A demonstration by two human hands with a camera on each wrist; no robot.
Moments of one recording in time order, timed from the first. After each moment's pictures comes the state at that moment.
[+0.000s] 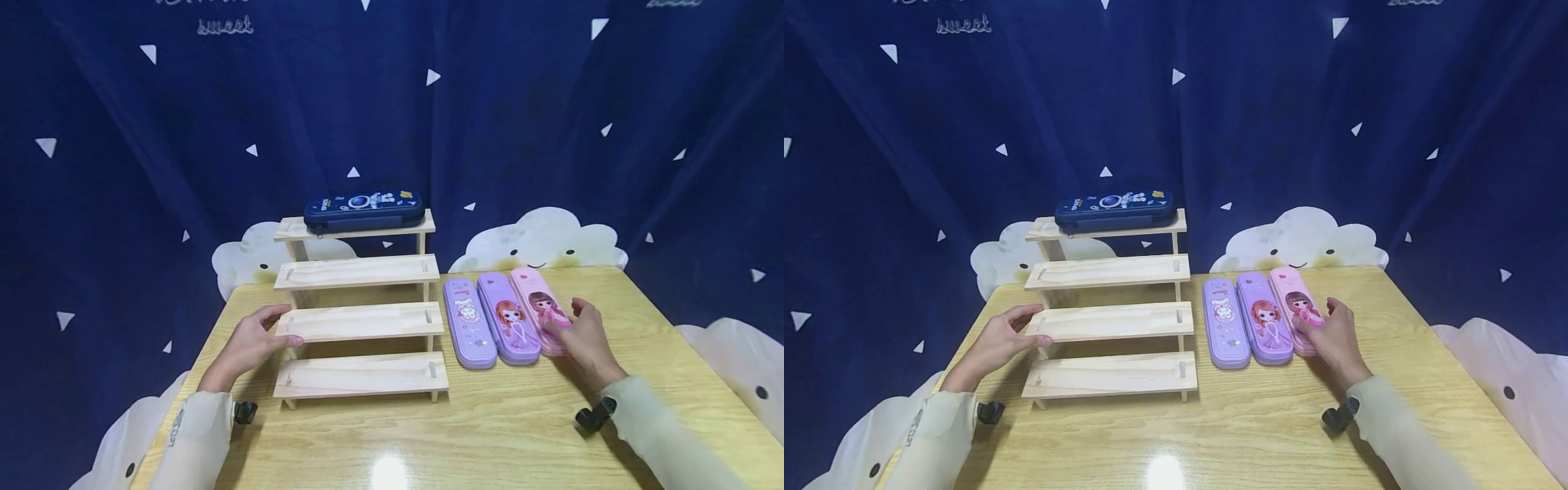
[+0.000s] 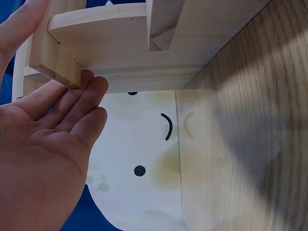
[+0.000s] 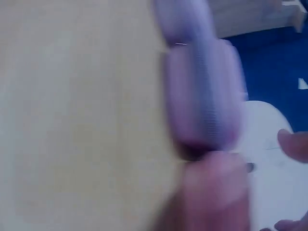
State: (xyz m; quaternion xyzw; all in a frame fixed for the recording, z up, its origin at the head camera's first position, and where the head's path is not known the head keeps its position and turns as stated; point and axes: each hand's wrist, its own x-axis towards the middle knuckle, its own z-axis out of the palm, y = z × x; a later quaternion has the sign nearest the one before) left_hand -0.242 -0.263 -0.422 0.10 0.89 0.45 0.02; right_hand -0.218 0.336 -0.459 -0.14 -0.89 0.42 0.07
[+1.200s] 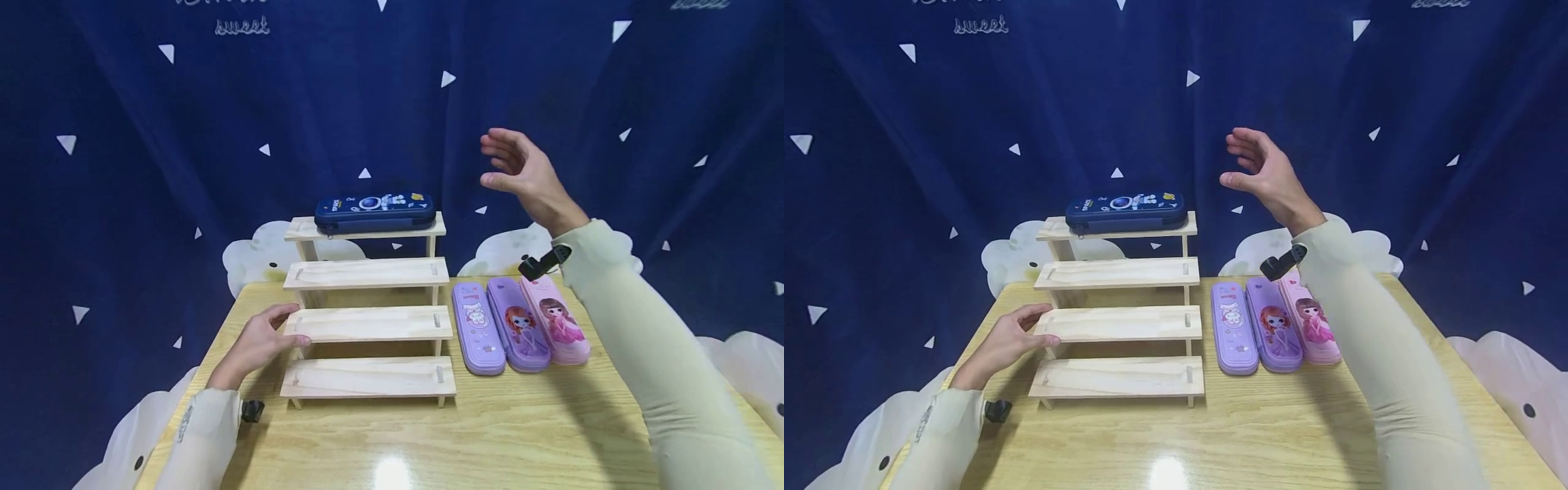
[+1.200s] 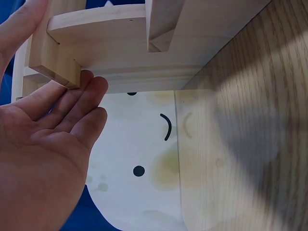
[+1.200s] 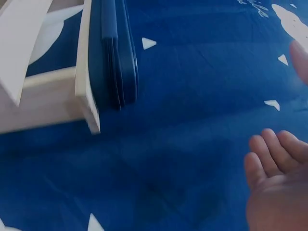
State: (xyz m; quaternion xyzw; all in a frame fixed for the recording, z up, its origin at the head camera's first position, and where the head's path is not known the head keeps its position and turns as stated) left_hand -0.243 -0.261 -0.424 0.10 0.88 0.47 0.00; right_hand -0.320 0.217 -0.217 0.26 -0.73 0.62 0.14
